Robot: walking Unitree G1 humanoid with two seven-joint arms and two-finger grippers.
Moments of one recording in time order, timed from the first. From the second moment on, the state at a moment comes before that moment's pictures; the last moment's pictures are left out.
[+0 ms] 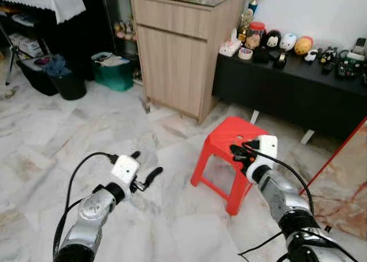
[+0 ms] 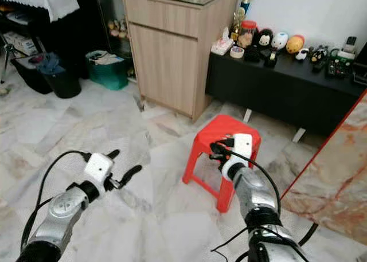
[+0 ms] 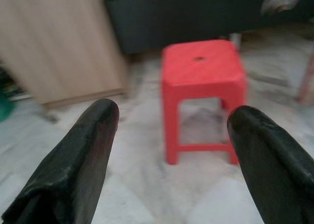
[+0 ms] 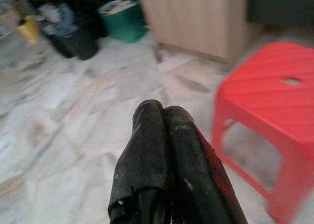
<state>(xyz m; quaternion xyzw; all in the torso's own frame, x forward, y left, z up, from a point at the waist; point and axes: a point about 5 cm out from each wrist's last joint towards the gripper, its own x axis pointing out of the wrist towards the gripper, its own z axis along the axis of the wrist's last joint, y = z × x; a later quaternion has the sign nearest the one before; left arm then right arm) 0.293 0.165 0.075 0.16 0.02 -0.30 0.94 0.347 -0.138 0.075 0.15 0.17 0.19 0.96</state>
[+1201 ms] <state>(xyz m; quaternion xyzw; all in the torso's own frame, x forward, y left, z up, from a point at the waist) 0.278 0.122 0.086 0.12 0.07 -0.38 0.91 0.324 -0.049 0.092 0.17 0.24 0.26 0.92</state>
